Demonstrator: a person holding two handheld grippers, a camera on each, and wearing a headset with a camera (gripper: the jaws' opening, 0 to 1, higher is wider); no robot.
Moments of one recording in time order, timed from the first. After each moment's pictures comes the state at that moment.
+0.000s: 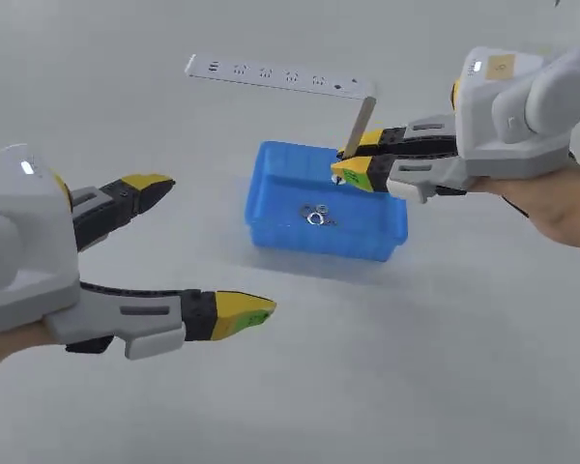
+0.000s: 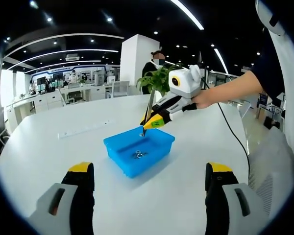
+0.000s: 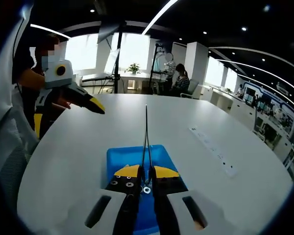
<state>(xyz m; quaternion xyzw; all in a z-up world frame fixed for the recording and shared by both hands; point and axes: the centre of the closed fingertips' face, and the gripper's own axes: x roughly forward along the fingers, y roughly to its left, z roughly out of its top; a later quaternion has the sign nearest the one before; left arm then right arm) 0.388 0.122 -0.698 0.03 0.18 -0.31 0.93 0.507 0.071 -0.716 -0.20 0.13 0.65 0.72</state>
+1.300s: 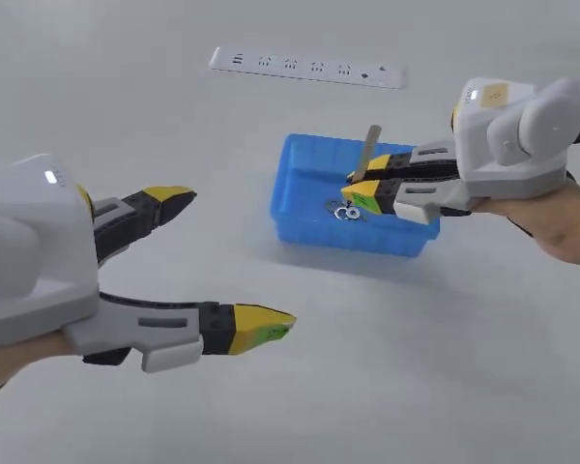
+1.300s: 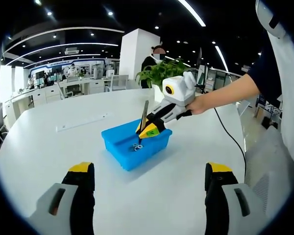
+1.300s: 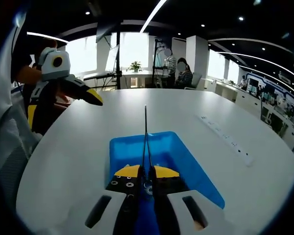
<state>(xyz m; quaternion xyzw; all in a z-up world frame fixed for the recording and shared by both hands) 0.381 0.118 -0.705 0.02 0.20 -0.32 0.93 0.495 0.076 -0.749 -0.18 0.16 0.66 0.71</state>
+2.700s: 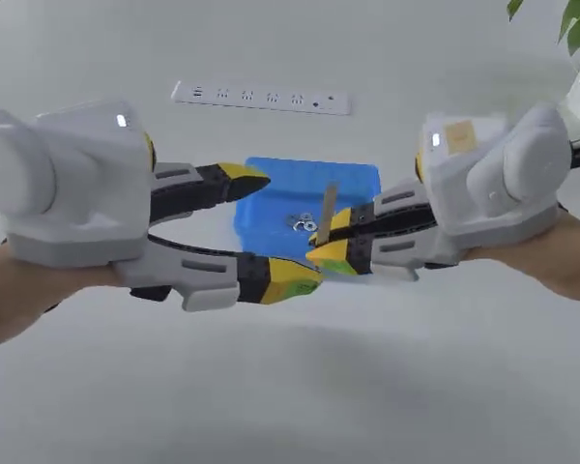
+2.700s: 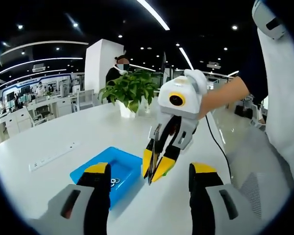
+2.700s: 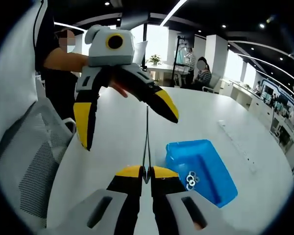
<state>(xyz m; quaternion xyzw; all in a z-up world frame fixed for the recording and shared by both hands) 0.391 0.041 -0.659 0.06 0.15 -0.47 0.87 0.391 0.053 -0.713 -0.24 0.17 0.70 0.65</state>
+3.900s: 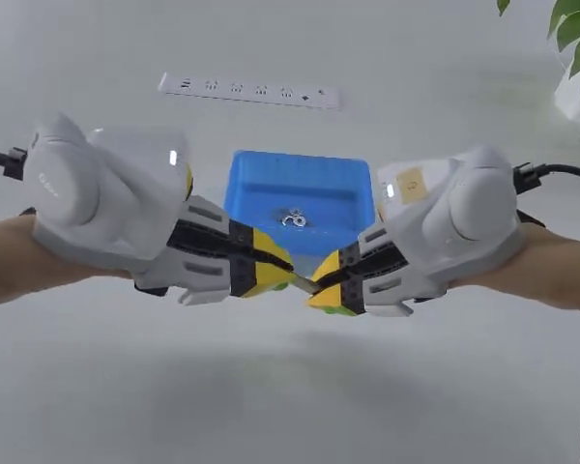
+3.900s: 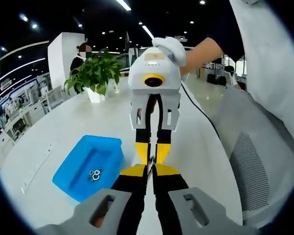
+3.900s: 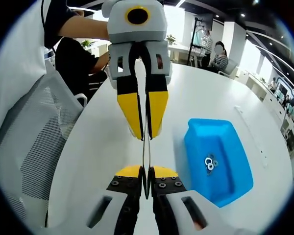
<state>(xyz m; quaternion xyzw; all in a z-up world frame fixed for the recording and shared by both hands) 0.376 0.034 -0.720 0.19 0.20 -0.57 0.77 0.375 0.036 -0.757 -0.31 0.23 0.71 0.58</state>
